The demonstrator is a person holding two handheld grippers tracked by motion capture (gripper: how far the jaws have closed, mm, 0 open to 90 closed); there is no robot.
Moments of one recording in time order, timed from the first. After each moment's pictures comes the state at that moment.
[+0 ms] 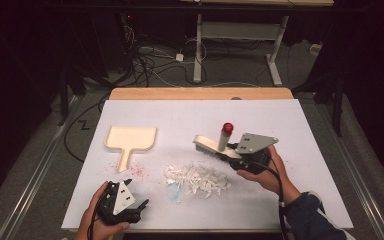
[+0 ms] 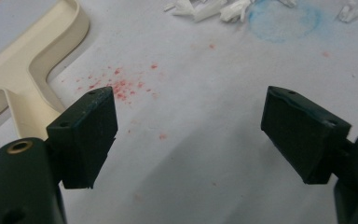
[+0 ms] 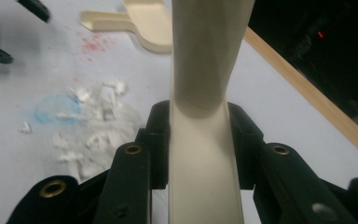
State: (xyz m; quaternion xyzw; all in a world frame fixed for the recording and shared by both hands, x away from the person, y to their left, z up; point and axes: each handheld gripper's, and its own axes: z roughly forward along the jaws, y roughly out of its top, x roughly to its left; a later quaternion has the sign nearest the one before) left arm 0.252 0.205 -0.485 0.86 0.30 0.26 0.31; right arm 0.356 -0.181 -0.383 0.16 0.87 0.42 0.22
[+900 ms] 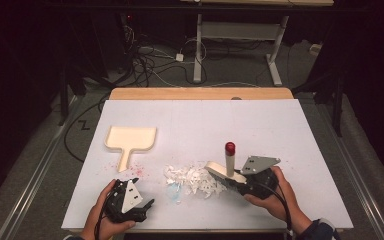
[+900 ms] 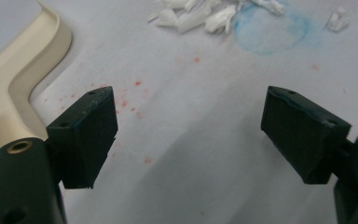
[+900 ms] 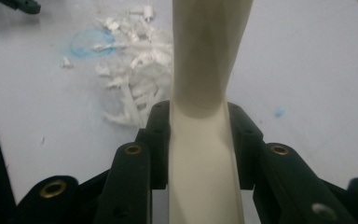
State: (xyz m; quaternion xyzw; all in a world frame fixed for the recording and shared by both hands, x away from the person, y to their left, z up) left arm 0.257 0.188 -0.484 0.87 0.27 0.26 0.31; right arm 0.315 -0.186 -0.414 0.23 0.89 0.35 0.16
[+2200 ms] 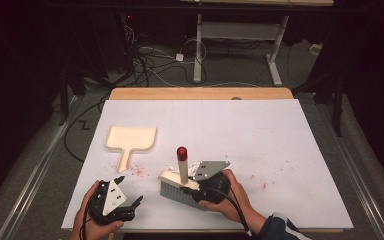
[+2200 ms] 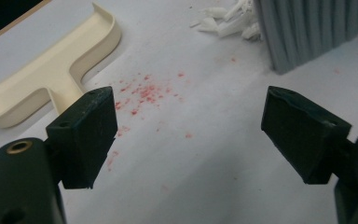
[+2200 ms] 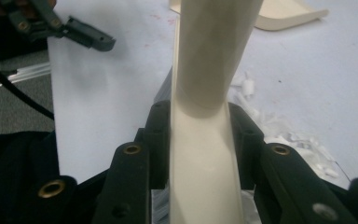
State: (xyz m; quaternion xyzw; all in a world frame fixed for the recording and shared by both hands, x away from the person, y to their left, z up) left arm 0.247 0.217 -0.475 0.84 0.32 0.28 0.34; right arm 0.312 -0.085 -0.430 0.18 0.89 0.40 0.09
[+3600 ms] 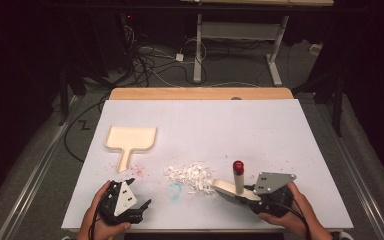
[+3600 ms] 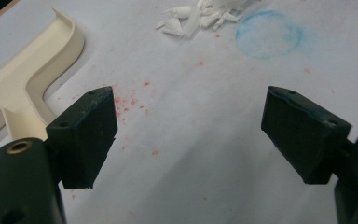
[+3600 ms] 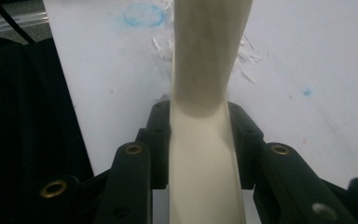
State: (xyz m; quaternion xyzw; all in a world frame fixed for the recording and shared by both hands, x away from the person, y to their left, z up) left arm 0.251 0.201 -0.479 0.86 0.28 0.26 0.33; right arm 0.277 -0.208 -0.409 0.17 0.91 0.34 0.14
